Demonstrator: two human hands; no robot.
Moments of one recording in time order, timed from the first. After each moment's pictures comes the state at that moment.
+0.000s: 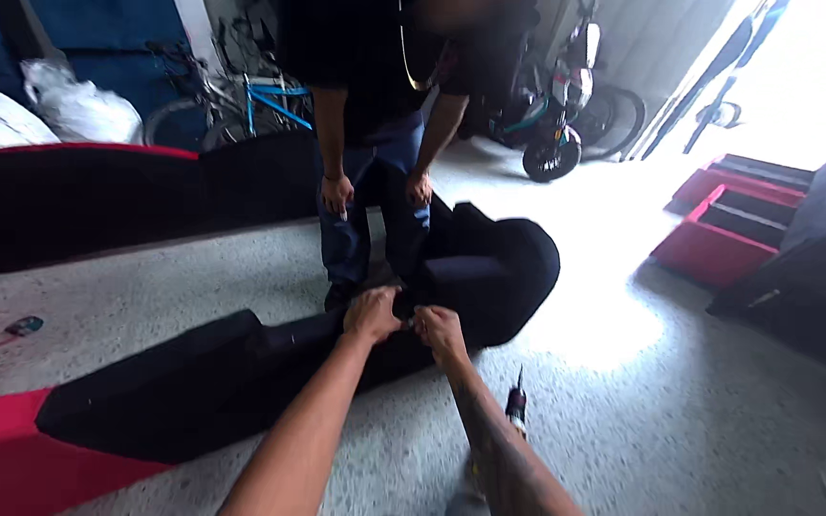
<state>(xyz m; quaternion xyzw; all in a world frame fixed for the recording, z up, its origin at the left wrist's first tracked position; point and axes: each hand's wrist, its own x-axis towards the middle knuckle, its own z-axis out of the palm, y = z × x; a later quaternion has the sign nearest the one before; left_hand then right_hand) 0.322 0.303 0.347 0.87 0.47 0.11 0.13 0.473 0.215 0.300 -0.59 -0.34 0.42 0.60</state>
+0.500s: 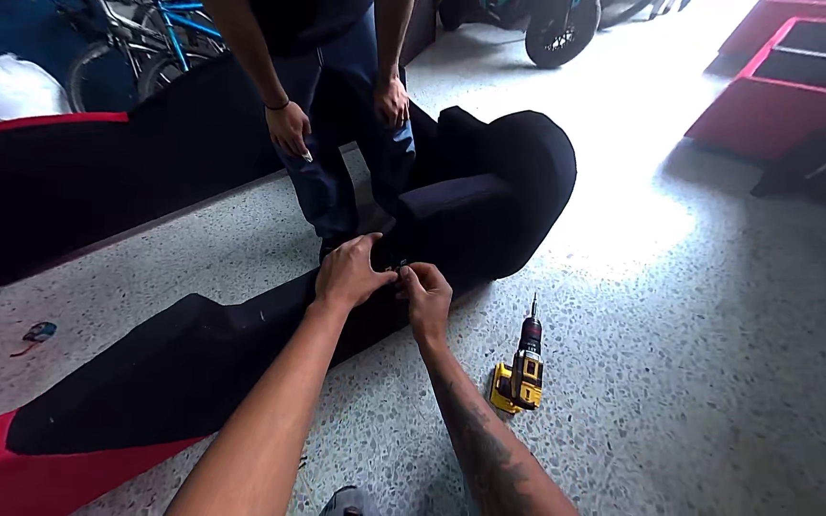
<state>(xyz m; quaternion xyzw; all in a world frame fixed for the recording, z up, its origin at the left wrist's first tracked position) 0.325 0.307 0.340 0.88 0.46 0.12 0.06 0.436 0.213 0.247 -0.54 -0.29 0.26 0.75</state>
